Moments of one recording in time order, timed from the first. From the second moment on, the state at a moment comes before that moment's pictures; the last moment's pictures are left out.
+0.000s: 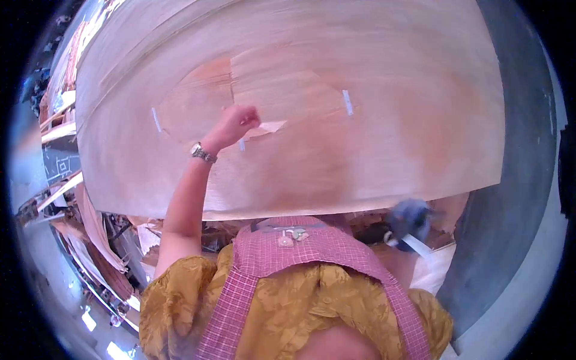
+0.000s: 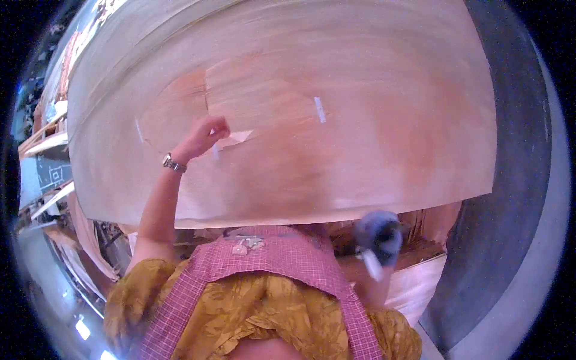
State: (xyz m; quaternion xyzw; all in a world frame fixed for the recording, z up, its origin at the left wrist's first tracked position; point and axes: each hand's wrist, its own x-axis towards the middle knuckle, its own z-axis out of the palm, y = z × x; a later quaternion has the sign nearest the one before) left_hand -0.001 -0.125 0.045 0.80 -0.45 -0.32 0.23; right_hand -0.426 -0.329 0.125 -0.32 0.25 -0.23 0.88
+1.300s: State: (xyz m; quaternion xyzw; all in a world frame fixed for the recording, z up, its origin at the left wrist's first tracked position) left_hand -0.102 -0.047 -0.007 0.84 -0.54 0.04 0.10; right_hand -0.234 -0.229 -0.002 -0.92 0.24 0.01 0.31
